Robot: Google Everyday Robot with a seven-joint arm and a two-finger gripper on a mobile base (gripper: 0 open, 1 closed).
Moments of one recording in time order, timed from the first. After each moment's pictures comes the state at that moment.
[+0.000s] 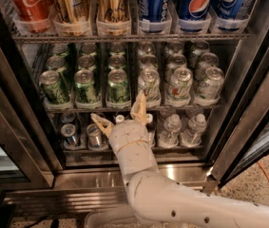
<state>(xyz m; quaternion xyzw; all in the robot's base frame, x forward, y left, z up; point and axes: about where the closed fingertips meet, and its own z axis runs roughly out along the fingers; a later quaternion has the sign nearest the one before) 0.553 0.023 0.837 -0.20 0.65 -0.04 0.74</state>
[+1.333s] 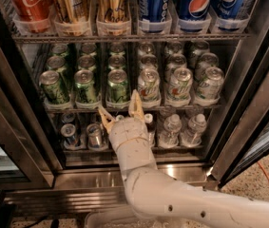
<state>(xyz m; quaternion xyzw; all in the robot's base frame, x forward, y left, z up) 0.562 0.022 0.836 -0.19 0.65 -0.04 0.74</state>
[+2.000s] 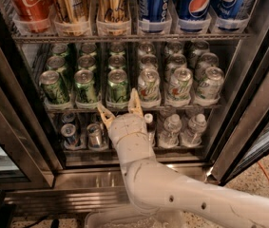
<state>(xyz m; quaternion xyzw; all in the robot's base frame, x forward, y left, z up) 0.571 0.026 0.835 -0.18 0.67 -0.01 0.72</state>
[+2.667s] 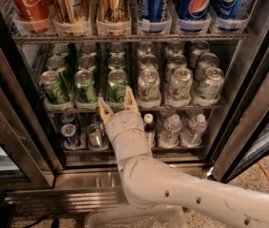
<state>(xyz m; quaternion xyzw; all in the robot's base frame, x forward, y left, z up) 0.579 0.033 0.840 -0.17 0.67 -0.01 0.73</state>
